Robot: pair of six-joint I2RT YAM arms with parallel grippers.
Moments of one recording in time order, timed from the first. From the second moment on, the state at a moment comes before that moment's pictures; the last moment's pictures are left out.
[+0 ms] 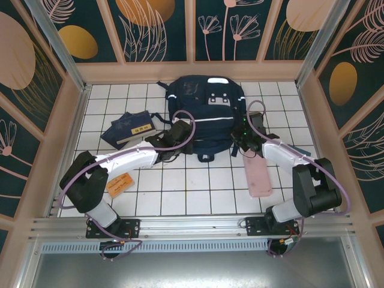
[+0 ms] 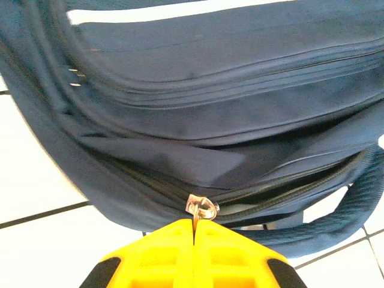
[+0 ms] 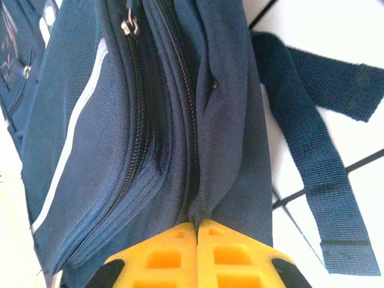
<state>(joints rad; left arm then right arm) -0.79 1.63 1.06 -0.27 -0.17 -0.57 0.30 1.46 0.80 -0.16 -0.13 1.07</state>
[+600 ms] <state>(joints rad) -0.68 1.65 1.07 -0.27 -0.11 -0.52 0.25 1.43 0.89 -0.24 -0.19 0.76</state>
